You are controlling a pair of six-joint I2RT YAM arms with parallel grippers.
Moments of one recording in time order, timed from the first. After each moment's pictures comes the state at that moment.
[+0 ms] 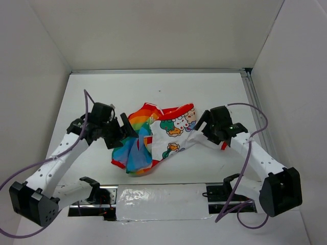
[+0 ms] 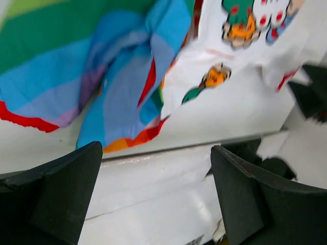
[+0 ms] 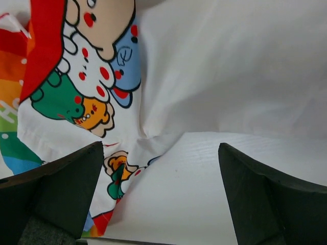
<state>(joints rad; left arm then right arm) -0.37 1.04 0.97 -0.90 0.26 -0.85 0.31 1.11 0.76 -0.53 0.06 0.87</state>
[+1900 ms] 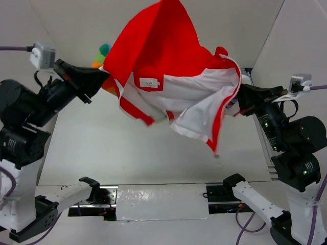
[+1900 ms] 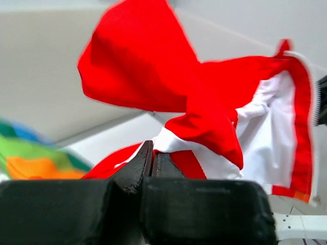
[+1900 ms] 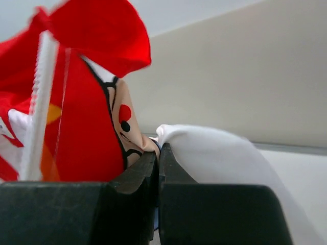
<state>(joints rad) -0.35 1.02 1.84 -0.55 0.37 -0.32 0.39 0.73 1.46 -0.42 0.04 0.30</state>
